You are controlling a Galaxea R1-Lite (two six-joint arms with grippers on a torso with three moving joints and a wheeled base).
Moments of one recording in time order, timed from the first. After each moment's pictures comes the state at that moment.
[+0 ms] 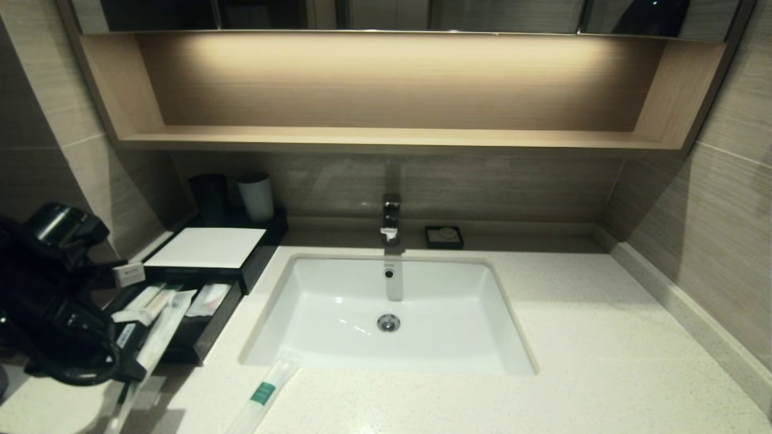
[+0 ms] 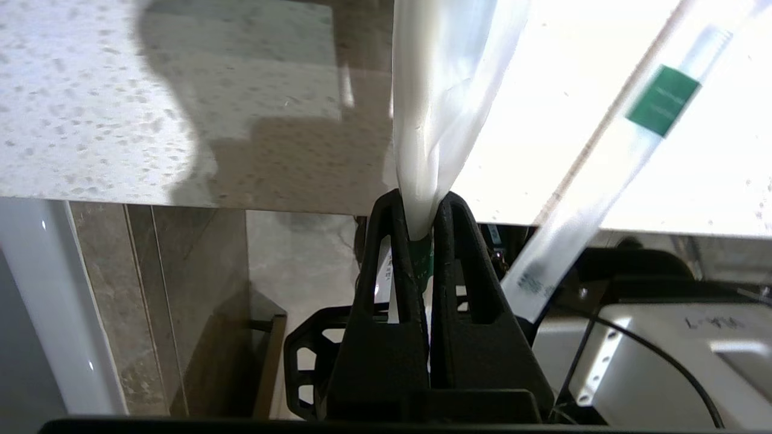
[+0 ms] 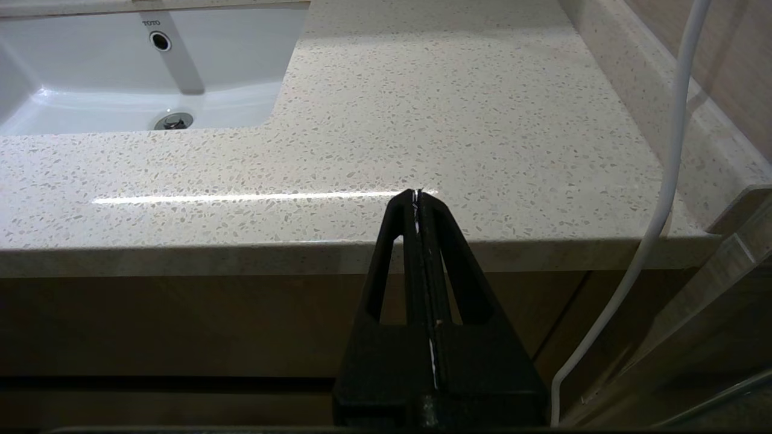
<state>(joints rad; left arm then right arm) 0.13 1.61 -1.08 0.78 -0.15 0.05 0.00 0.00 -0.10 0.25 -0.01 0.06</state>
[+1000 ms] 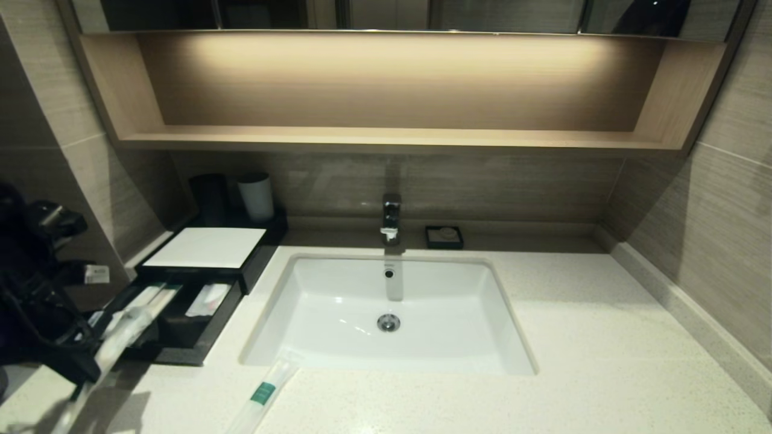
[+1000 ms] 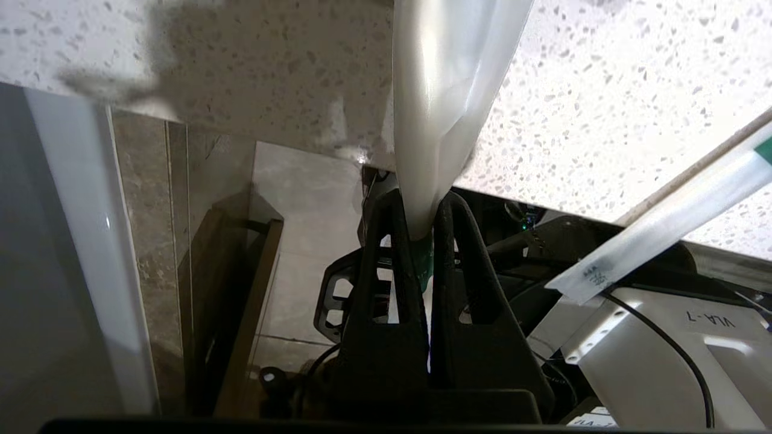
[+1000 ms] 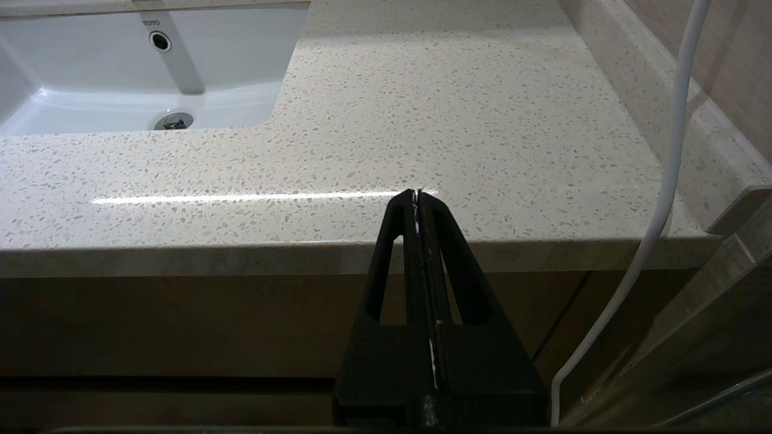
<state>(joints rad) 0.28 1.82 -1.35 1.07 -0.07 0.07 0.00 0.00 -0.10 0.25 -0.01 0.06</state>
